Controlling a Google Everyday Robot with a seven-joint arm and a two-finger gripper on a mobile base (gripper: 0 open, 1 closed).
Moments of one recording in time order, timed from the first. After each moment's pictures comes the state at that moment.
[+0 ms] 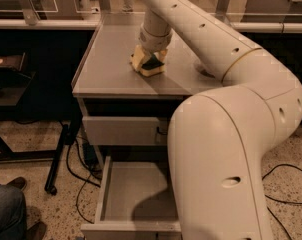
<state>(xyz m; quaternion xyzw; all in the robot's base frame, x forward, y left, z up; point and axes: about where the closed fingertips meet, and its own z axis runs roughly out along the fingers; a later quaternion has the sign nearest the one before) 0.770 -0.008 0.805 -0.27 0.95 0.03 0.14</state>
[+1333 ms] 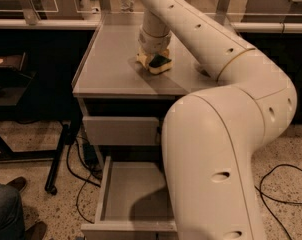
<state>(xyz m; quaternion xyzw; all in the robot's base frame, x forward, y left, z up) 0.770 -0.007 0.821 -0.27 0.95 0.03 0.14</state>
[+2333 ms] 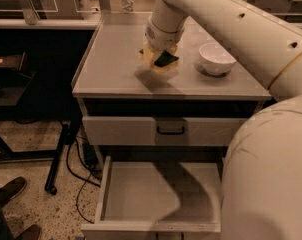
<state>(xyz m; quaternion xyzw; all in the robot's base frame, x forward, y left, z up) 0.708 -0.021 0.871 -0.28 0.94 0.05 0.19</state>
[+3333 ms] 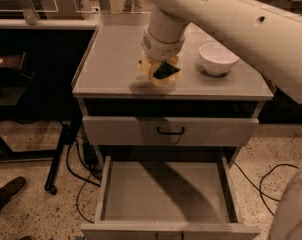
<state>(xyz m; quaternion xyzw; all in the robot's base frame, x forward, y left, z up) 0.647 -0.018 0.873 -0.26 0.95 0.04 0.18</state>
